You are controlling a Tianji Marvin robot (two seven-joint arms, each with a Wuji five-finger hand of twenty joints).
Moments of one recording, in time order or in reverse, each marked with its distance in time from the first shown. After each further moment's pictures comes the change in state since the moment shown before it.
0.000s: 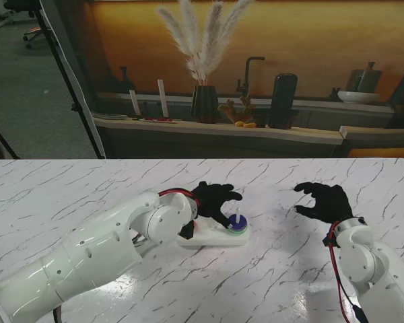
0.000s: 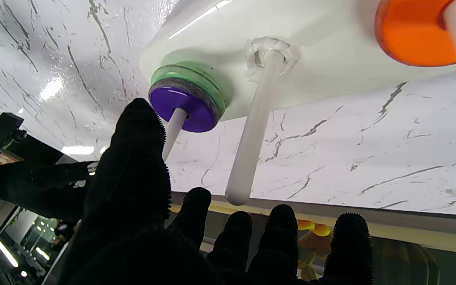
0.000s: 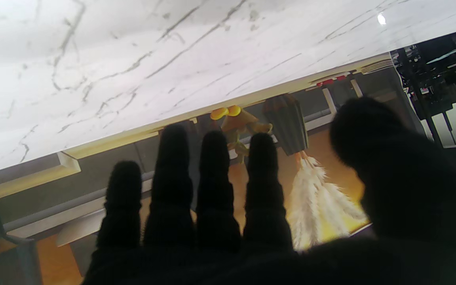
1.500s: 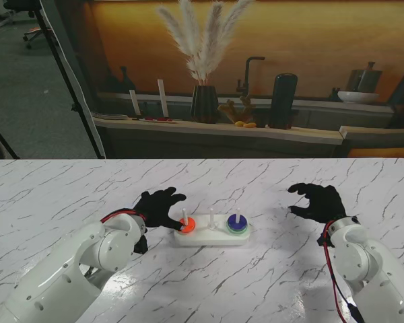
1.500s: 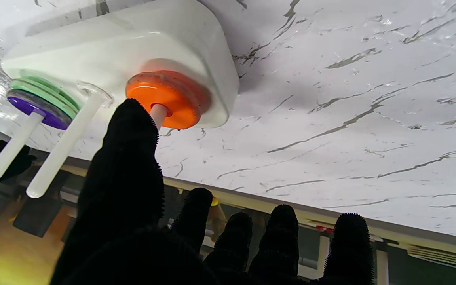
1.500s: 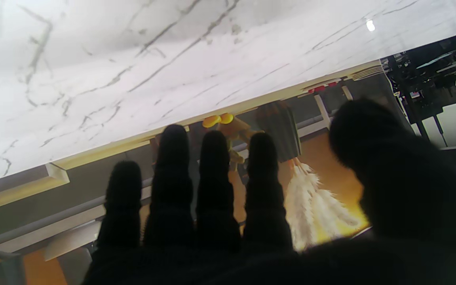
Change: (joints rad) left arm 0.447 0.077 -0.476 -0.163 0.230 0.007 0.035; right arm 0.026 -0.001 -0.044 0.022 0.016 0.002 0.003; left_hand -0.040 0.002 0.005 0.000 0.000 0.011 -0.006 -0.001 -0.011 0.005 -0.003 0.001 -0.001 0.009 -0.001 0.000 -0.001 0.000 0.000 0.000; right_hand 0.000 0.010 0.001 0.000 0.000 0.000 0.002 0.000 0.000 0.000 0.004 0.000 0.000 0.000 0.000 0.000 0.000 0.000 0.000 0.000
